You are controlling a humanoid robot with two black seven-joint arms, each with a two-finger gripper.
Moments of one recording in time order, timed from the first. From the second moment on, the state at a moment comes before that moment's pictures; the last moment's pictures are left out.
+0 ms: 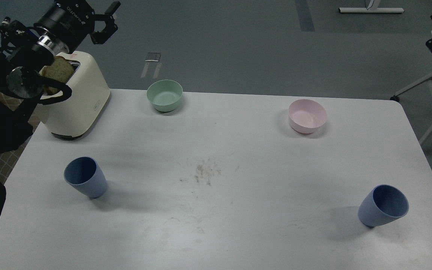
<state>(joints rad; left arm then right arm) -0.89 0.50 -0.95 -0.76 0.19 -0.49 -0.15 0.66 -0.51 1.46 0.86 -0.35 0.49 -0.01</state>
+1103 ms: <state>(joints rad) -0.76 0.71 -0.95 -0.97 0.31 -0.49 -0.21 0.61 -0.56 1.46 0.95 -0.36 0.49 0.00</state>
